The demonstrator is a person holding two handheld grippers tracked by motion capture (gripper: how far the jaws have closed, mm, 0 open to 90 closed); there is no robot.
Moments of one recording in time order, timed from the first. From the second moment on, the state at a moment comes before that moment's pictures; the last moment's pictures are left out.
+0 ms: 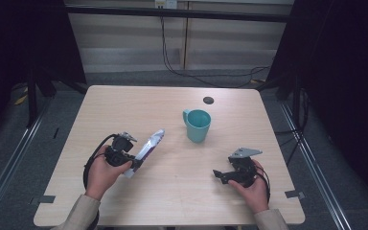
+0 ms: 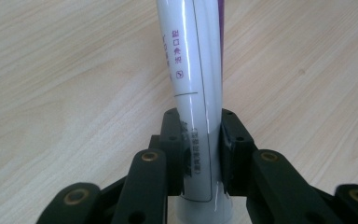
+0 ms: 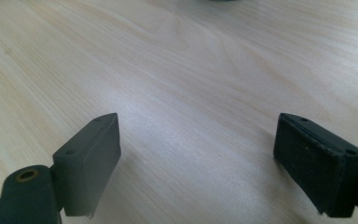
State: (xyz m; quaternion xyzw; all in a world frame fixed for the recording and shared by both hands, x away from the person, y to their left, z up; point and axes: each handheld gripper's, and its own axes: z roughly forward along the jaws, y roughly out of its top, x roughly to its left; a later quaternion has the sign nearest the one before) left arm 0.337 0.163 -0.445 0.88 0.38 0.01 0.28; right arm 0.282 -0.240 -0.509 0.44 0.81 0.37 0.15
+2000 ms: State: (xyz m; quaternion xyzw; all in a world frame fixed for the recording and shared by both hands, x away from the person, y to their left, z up) left arm 0.347 0.101 -0.431 0.86 0.33 0.01 0.38; right arm 0.334 -0.189 -0.443 0.41 0.75 0.51 0.03
